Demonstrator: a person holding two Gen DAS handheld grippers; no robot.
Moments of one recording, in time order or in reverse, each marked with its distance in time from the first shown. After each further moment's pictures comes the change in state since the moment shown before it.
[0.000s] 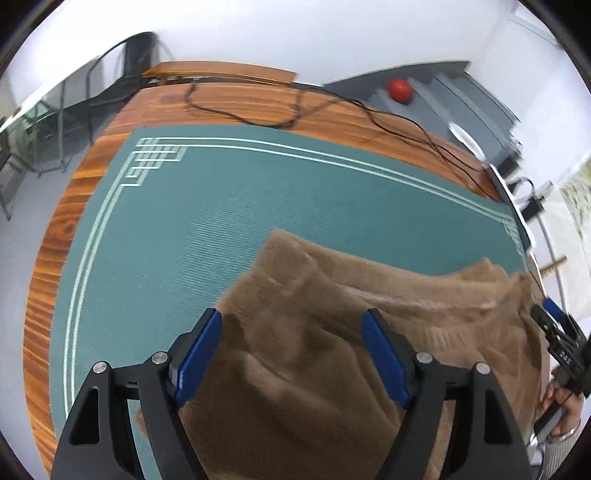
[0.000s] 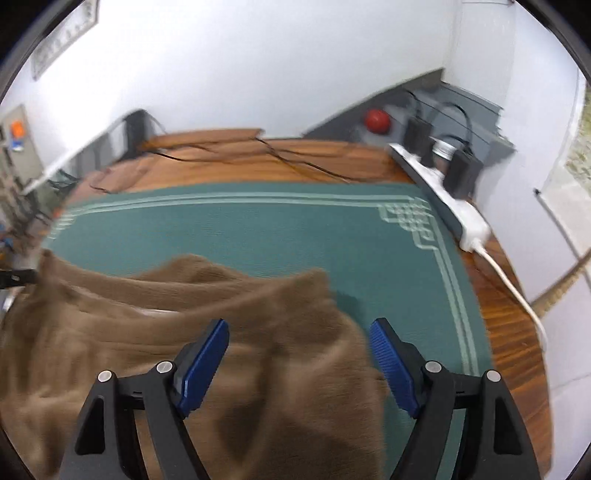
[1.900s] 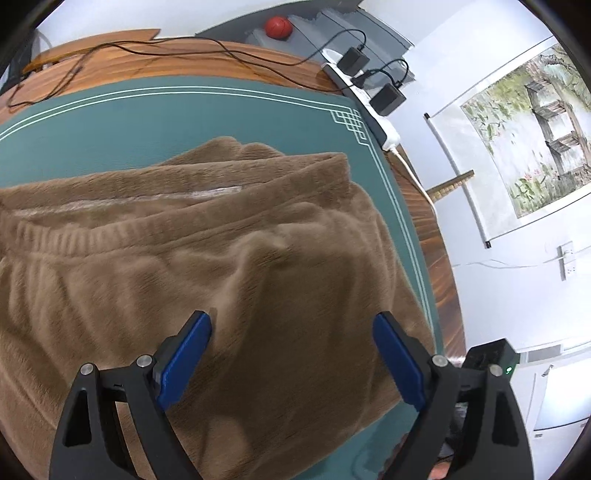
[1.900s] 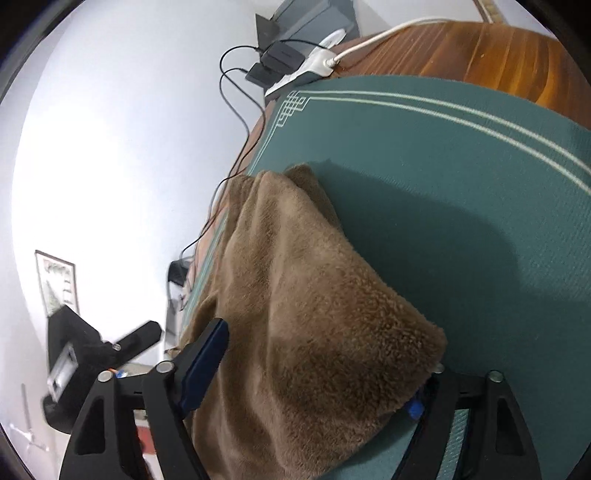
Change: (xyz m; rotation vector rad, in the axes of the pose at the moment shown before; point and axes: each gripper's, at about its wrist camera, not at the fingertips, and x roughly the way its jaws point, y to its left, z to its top) left arm -0.007 -0.227 -0.063 0.183 0.228 -0.392; right arm -0.039 -0.074 -0.161 0.958 -0.054 0.378
